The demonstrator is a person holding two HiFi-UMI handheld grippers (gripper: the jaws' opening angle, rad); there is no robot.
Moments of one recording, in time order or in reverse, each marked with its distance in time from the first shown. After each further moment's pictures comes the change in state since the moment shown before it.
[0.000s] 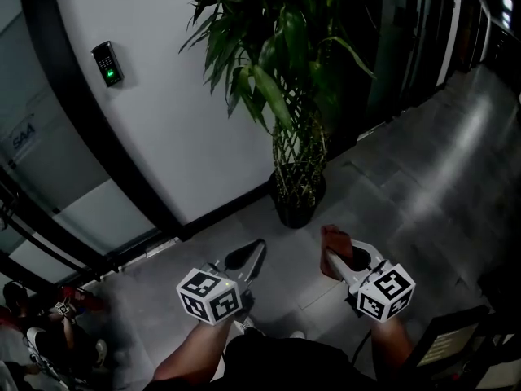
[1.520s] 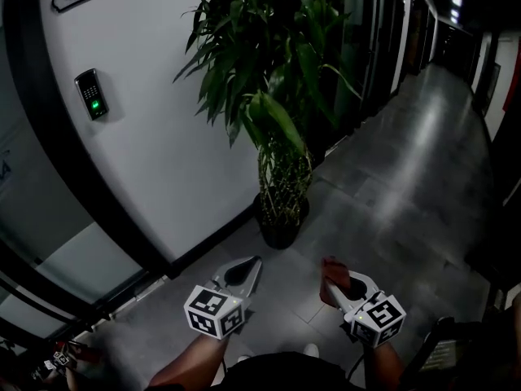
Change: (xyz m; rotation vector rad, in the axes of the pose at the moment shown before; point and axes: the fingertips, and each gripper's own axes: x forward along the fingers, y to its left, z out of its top) left arm -0.050 0.068 0.024 0.160 0.050 -0.157; right arm 0.028 0.092 -0.014 0.026 0.010 -0.290
